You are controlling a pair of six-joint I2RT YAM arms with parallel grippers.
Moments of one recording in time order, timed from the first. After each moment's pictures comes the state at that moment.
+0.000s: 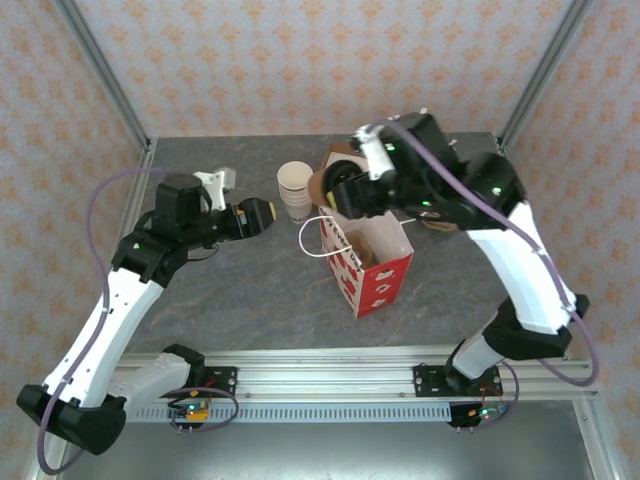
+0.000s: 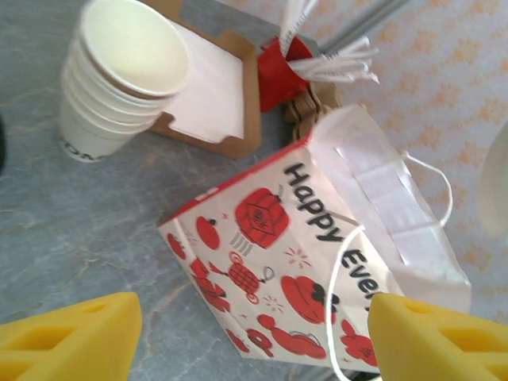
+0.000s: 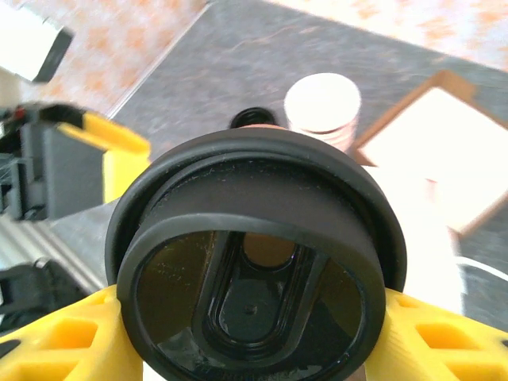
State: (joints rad) left arm -0.32 1.02 1.18 -0.71 0.39 -0.59; right arm 0.83 1.53 2.28 -1.45 0.05 0.28
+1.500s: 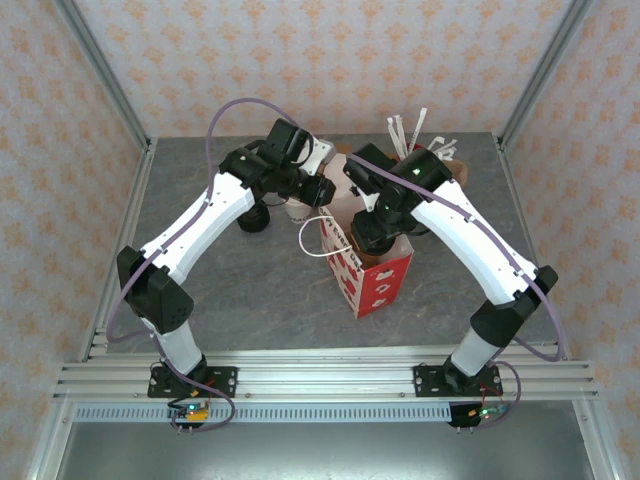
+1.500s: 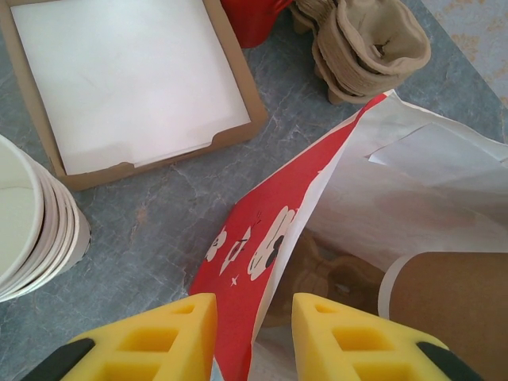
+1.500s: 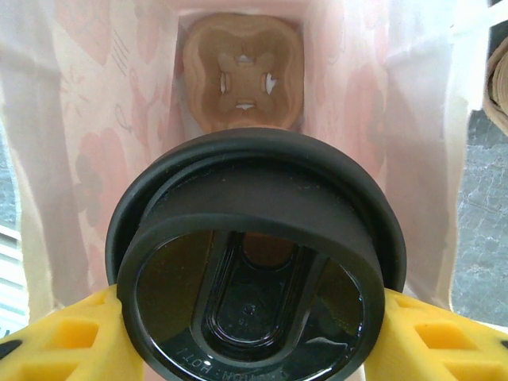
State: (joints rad) left arm -0.53 1.75 1.82 -0.93 0.27 -0.13; right arm 0.75 1.65 1.97 -1.68 0.10 0.29
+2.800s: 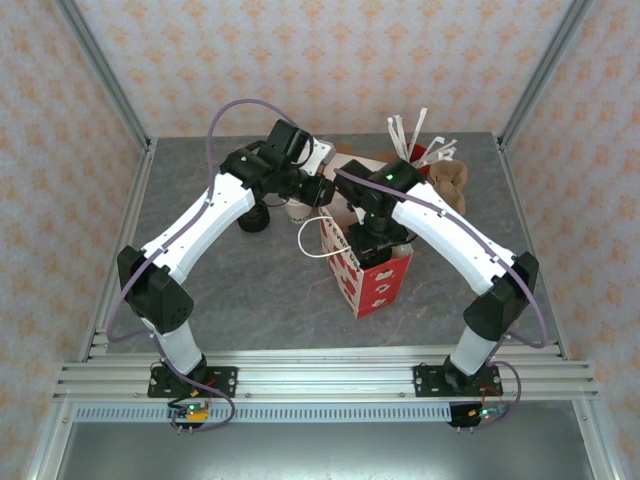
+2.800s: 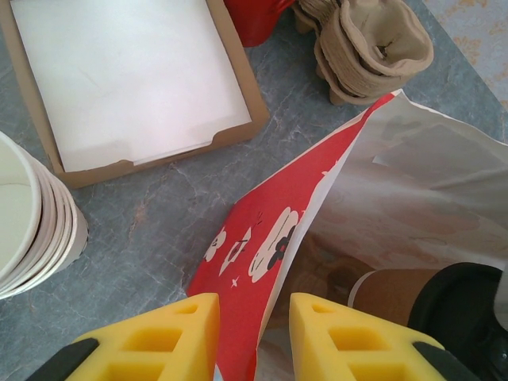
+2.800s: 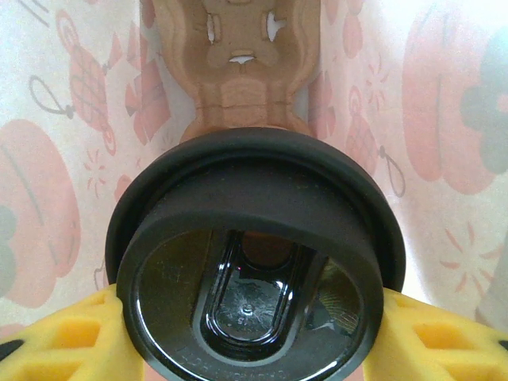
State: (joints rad) left arm -0.53 1.75 1.81 -0.92 0.27 -0.15; right arm 0.74 1.70 1.80 -1.61 0.07 0.34
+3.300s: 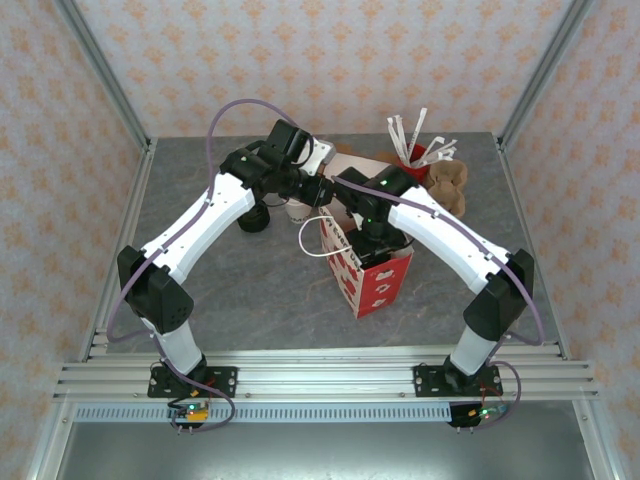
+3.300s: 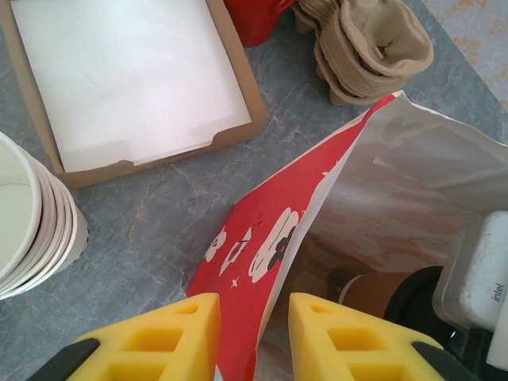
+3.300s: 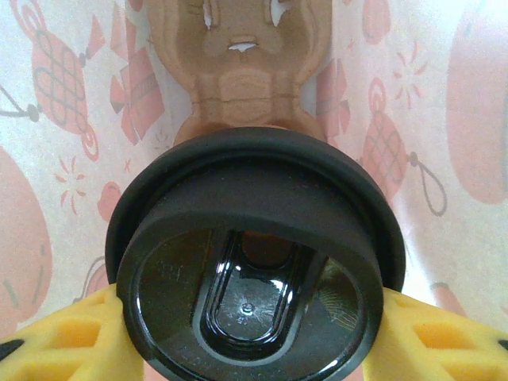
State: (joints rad) left arm -0.53 1.75 1.81 -0.92 0.27 -0.15; right arm 0.74 1.70 1.71 -1.55 0.05 0.35
